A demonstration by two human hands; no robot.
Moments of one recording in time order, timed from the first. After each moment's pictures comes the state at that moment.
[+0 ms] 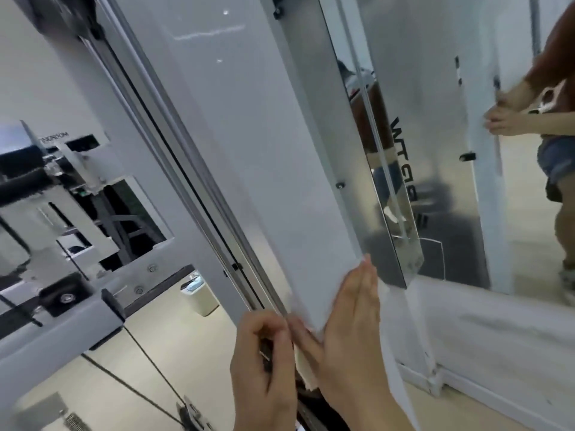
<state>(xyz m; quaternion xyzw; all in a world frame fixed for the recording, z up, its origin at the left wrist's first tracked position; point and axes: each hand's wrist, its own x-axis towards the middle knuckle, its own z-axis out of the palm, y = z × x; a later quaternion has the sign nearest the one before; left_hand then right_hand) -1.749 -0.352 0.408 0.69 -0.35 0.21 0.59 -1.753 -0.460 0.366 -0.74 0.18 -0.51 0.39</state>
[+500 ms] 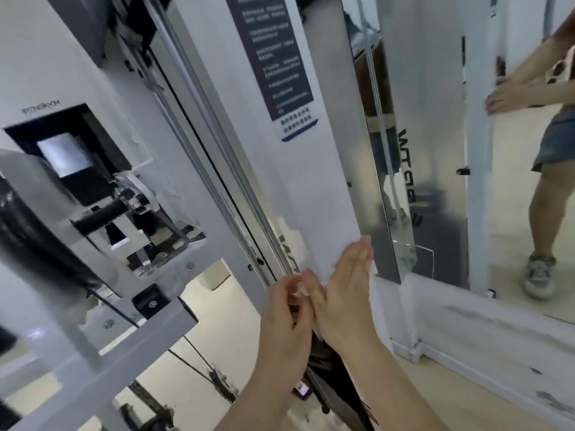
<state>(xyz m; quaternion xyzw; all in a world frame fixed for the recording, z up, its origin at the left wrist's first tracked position) -1.759 -0.336 0.540 0.81 -0.32 0.07 0.48 -1.775 -0.437 0.517 -0.77 0.20 -0.39 0.46</state>
